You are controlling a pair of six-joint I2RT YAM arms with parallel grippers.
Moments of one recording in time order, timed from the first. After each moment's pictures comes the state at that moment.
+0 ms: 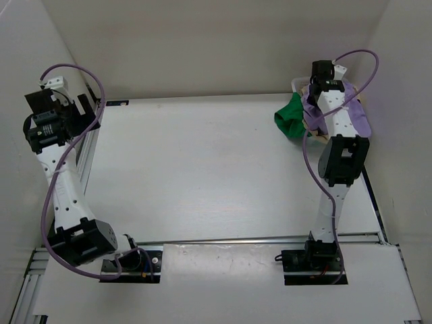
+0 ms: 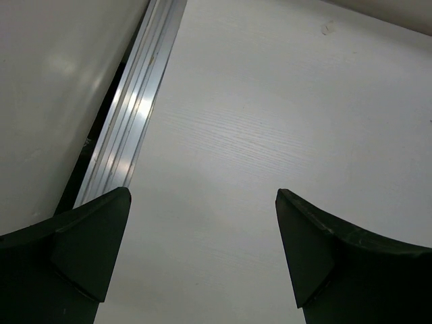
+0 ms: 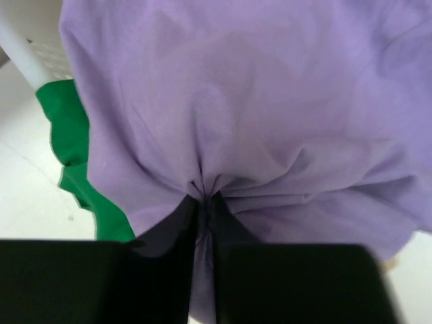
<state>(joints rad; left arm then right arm) 0.41 1.34 1.60 -0.83 0.13 0.00 0.01 2.20 2.16 -0.78 0.42 0.40</state>
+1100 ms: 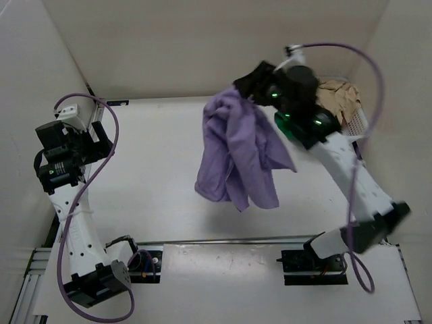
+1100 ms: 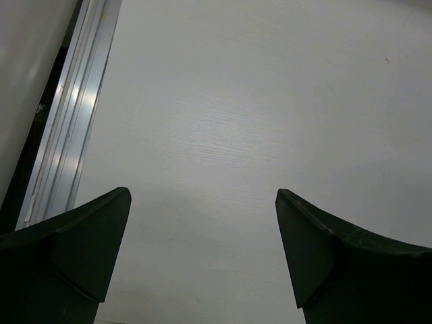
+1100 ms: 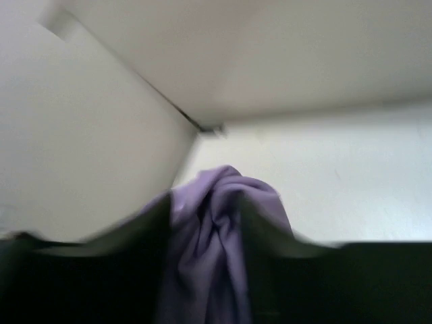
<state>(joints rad) 0.40 1.00 1.30 -0.86 0.25 0.00 0.55 1.35 1.70 -0.34 0.02 0.64</state>
